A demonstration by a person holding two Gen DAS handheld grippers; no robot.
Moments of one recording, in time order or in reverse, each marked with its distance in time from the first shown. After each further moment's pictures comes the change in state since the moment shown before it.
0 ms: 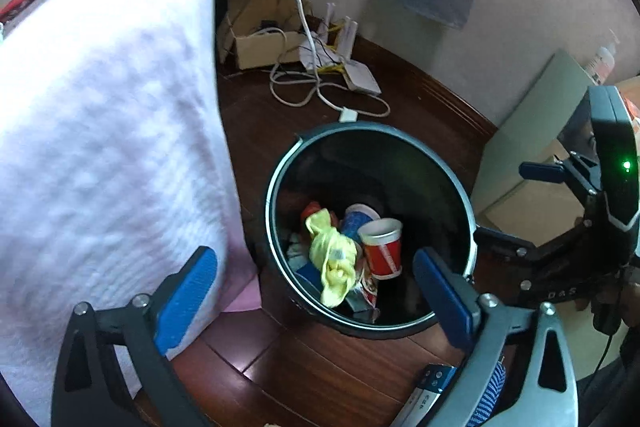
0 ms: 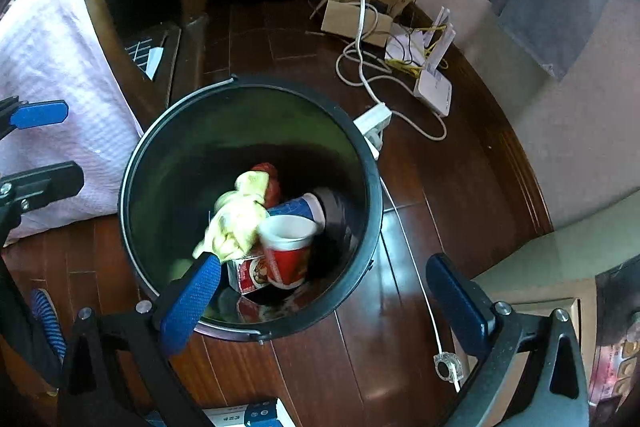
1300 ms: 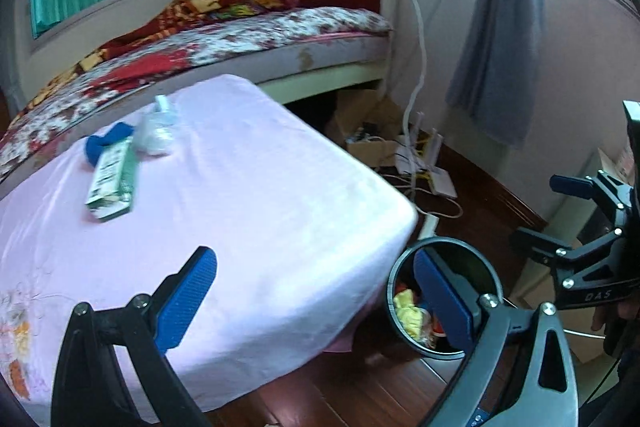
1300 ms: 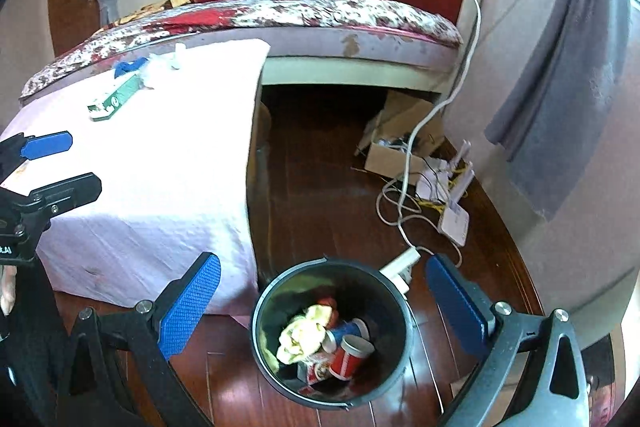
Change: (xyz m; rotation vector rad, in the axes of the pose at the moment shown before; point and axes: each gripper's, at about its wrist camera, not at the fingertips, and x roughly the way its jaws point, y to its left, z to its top) left arm -0.171 0.071 0.018 -0.131 -0.293 0.289; right arm -0.158 0.075 0.091 -0.075 -0.363 0.102
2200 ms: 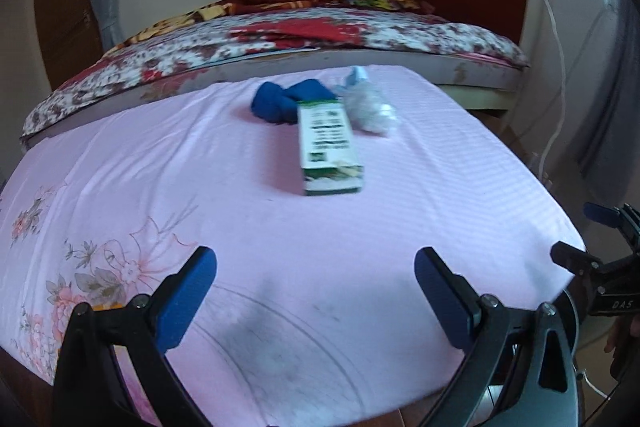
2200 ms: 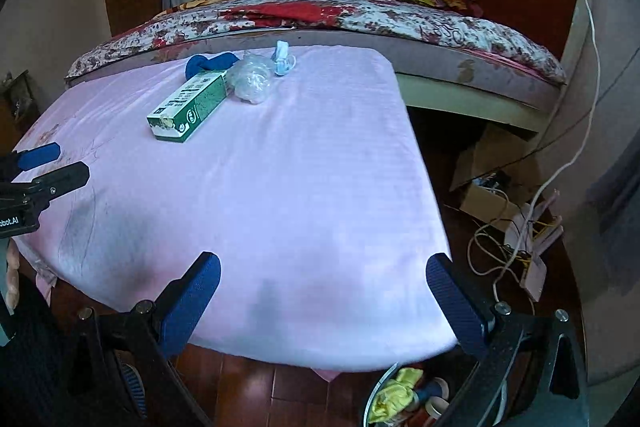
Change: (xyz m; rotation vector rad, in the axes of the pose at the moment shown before) left arm 0.012 0.191 -0.014 -0.252 0.021 0.262; right arm 0.087 0.147 0.085 -0.119 0.003 0.198
